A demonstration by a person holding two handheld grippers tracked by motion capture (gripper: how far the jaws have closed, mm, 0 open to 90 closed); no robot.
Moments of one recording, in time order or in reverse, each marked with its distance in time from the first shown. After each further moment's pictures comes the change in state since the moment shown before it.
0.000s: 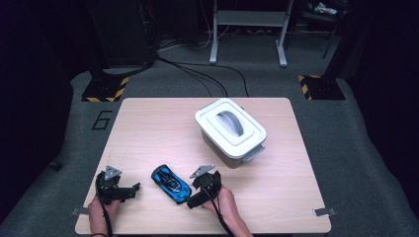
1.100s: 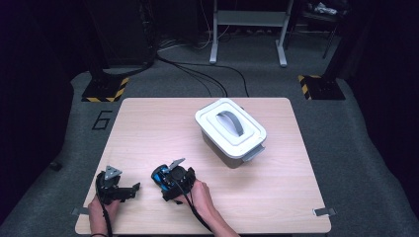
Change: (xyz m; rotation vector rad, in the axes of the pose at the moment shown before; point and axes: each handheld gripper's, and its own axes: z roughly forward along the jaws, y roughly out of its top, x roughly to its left) left arm 0.000 0.000 0.000 0.000 0.000 0.003; right arm 0.033 0.057 0.050 0.060 0.018 -0.012
